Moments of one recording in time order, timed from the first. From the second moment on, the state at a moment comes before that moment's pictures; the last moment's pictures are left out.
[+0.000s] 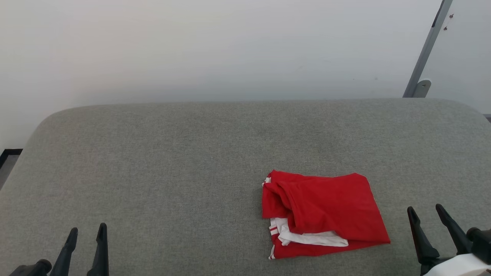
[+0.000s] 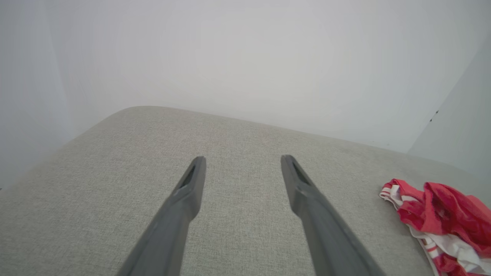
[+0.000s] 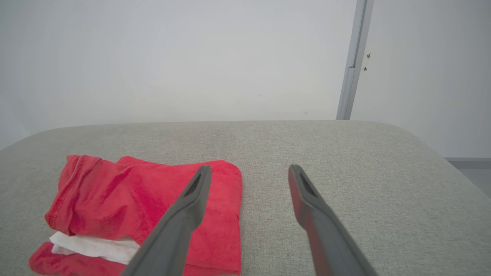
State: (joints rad) left arm 0.16 0.28 0.02 0.17 -0.49 -0.13 -0.26; right arm 0.05 -0.35 0.08 0.29 0.44 0.13 -0.26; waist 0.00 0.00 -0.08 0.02
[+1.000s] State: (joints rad) left arm 0.09 0.29 -0.05 0.17 -0.52 -0.13 -0.26; right arm -0.33 -0.57 0.38 0.46 0.72 0.13 0.34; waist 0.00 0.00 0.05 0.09
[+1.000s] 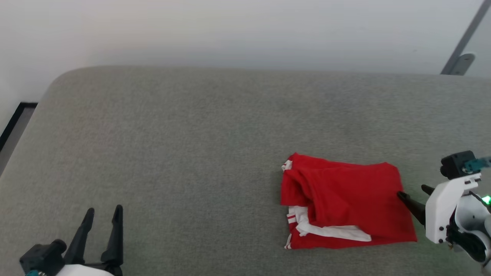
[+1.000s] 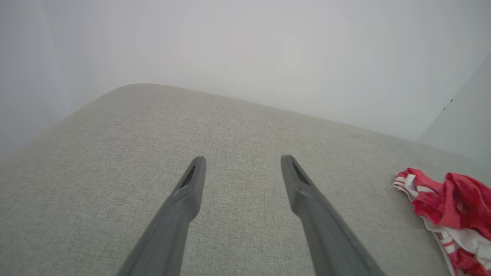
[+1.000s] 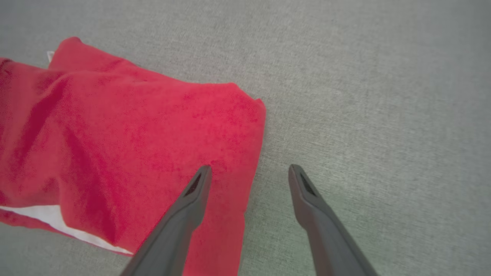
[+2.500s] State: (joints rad) left arm -0.19 0.35 -0.23 0.20 -0.58 -0.13 -0.26; right arm -0.67 -0.66 0.42 0.56 0.85 0.13 0.79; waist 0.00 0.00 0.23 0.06
